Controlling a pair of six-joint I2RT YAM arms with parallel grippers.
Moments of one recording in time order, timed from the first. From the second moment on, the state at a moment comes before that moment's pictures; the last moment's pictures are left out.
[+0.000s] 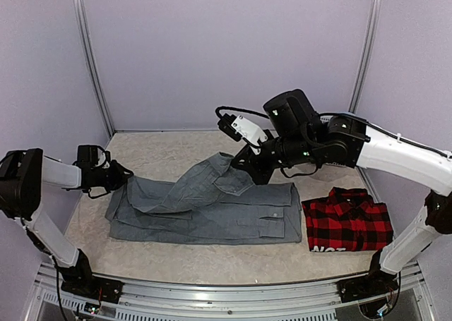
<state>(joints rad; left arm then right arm) 0.09 1.60 0.69 0.19 0.46 -0.66 1.06 1.50 1.50 -0.59 0.03 -0.12</state>
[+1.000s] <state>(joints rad) -0.13 1.49 0.71 0.13 0.38 -0.60 0.86 1.79 1.71 -0.62 -0.07 -0.05</state>
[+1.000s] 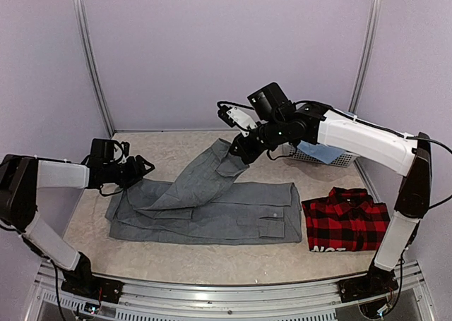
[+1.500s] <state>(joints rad) -0.20 1.74 0.76 0.24 0.40 -0.63 0.86 1.79 1.69 -0.62 -0.06 -0.05</state>
